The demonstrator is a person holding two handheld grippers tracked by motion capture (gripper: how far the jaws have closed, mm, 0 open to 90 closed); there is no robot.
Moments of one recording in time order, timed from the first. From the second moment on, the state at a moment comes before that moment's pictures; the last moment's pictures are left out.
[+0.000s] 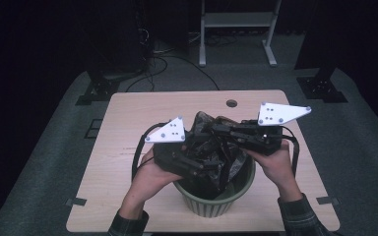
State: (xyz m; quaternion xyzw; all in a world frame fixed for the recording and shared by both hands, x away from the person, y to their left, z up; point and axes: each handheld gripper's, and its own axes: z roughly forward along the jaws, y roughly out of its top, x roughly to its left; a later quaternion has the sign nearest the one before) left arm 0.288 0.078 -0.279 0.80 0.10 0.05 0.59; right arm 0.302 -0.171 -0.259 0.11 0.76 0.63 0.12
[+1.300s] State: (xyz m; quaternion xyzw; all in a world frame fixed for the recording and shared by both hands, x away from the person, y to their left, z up) left arm 0.278 0.114 -0.282 0.81 0.06 0.02 0.59; right arm 0.317 -0.227 -0.289 0.17 0.74 0.63 0.11
